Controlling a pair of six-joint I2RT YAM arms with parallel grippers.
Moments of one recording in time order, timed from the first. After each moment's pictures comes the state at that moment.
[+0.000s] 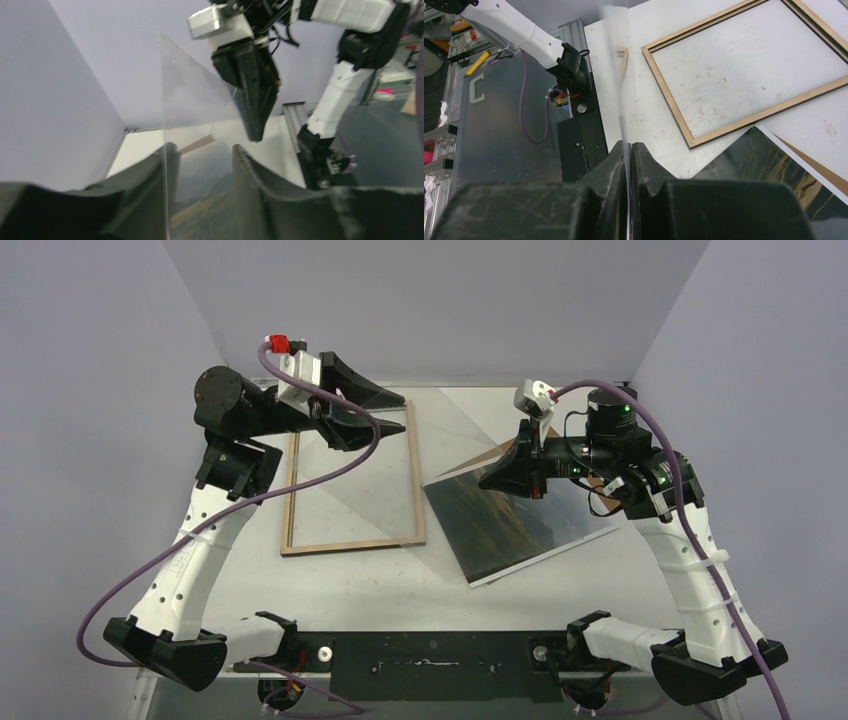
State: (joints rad) left arm -0.39 1.23 1.52 0.19 1.16 -0.24; right arm 0.41 1.15 1.58 -0.91 -0.95 -0.15
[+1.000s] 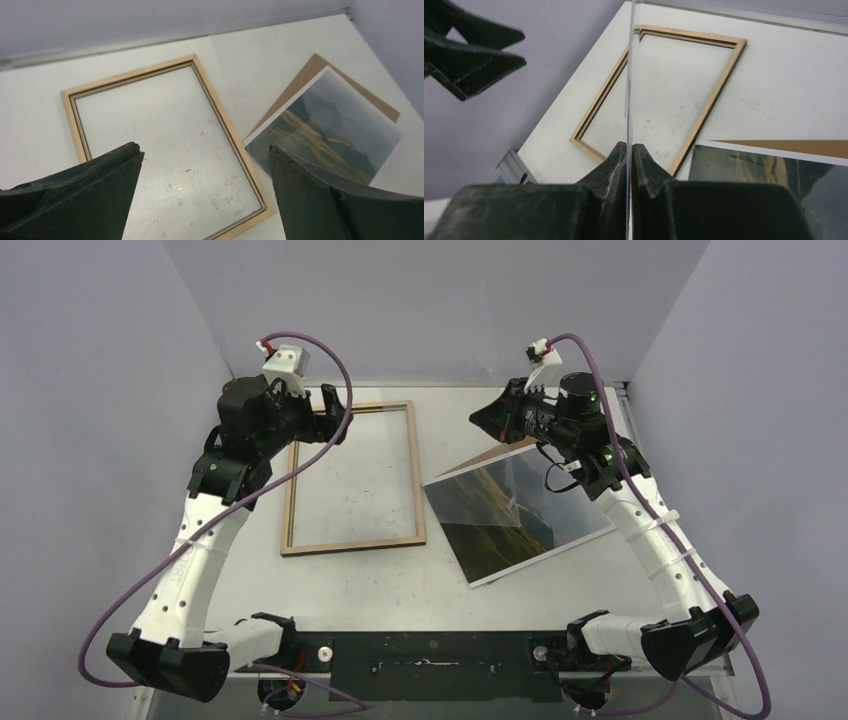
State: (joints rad) left arm -0.28 1.13 1.39 -0.47 0.14 -0.13; right arm 0.40 1.24 1.40 -0.41 -0.48 0.36
